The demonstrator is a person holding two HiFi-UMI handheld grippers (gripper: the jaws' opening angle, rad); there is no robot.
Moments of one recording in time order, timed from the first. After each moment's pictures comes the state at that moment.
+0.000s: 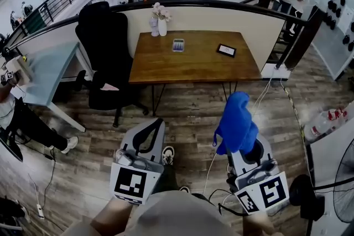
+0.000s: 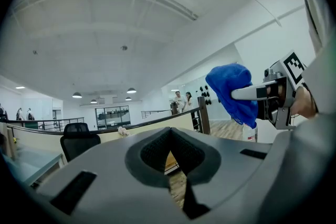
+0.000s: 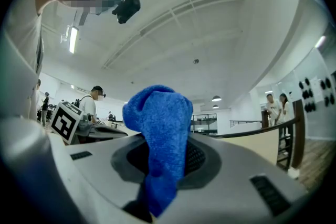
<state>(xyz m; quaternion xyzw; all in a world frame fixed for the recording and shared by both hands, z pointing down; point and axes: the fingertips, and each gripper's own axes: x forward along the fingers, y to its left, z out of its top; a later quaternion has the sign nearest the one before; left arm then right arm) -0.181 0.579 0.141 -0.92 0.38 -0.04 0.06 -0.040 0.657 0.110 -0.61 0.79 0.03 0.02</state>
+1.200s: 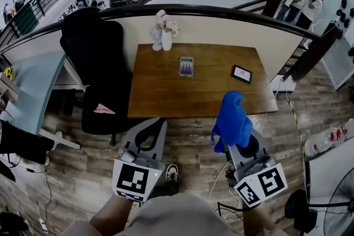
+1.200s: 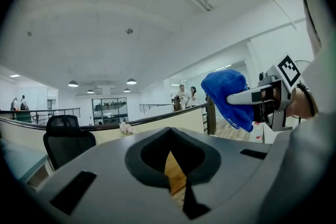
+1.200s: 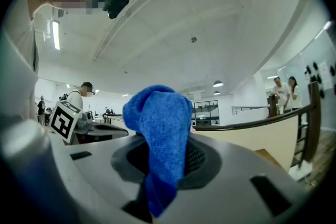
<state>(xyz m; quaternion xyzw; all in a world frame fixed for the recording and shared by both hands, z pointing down) -0.168 0.251 0.170 -0.93 0.37 -0.07 0.03 -0.029 0.317 0.143 -0.60 0.80 -0.03 -0.01</state>
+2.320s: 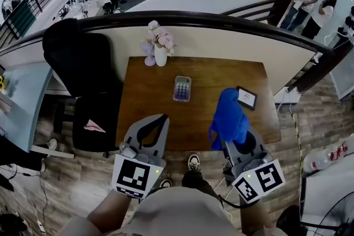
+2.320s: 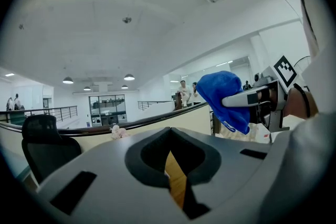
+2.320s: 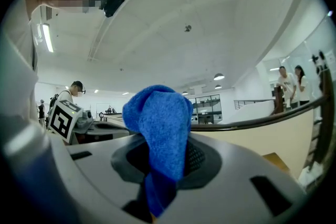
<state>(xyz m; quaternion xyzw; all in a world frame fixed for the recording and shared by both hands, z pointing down) -0.070 0.055 0.193 -0.93 0.36 -0.09 0.02 0.060 0.110 0.169 -0.59 0.80 -0.06 -0.02</state>
